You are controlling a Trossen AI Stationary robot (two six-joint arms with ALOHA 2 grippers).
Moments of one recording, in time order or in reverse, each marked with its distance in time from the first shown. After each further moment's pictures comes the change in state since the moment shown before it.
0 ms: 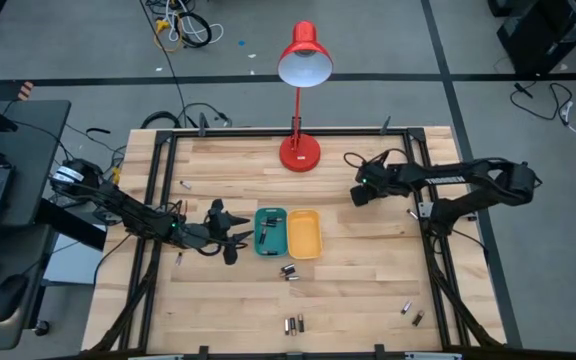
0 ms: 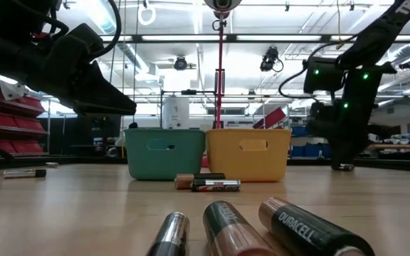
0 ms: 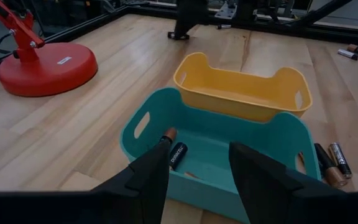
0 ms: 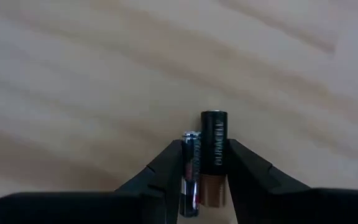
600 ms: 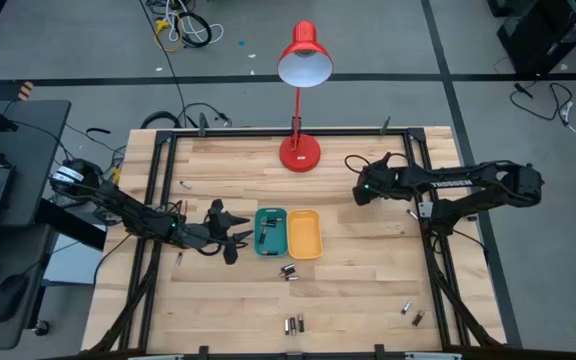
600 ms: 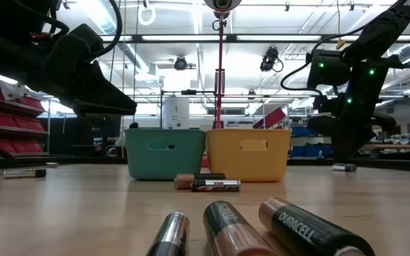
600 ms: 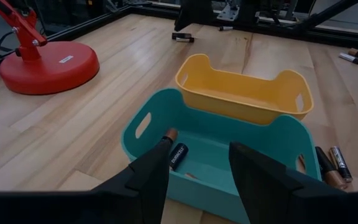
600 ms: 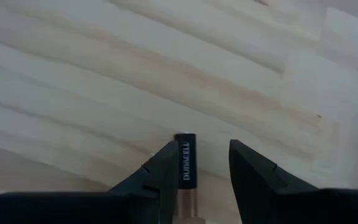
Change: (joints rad) left arm 0.000 0.000 0.000 0.002 -0.007 -0.015; right arm 0.063 -0.048 0.002 -0.058 0.154 0.055
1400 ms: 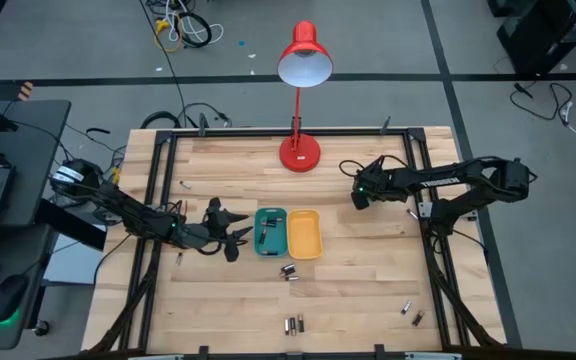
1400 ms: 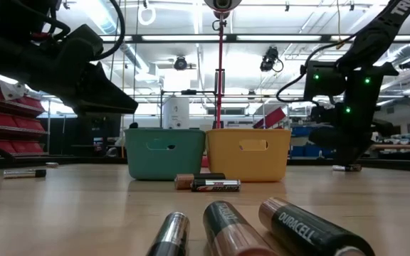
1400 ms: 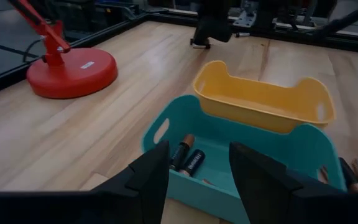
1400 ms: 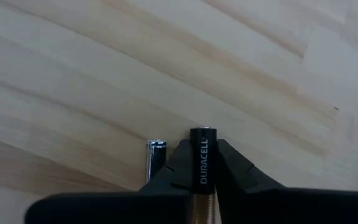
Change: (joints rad) left arm 0.000 0.000 0.000 0.002 -0.072 0.004; right arm -0.005 0.117 0.003 0.022 -0.021 -0.048
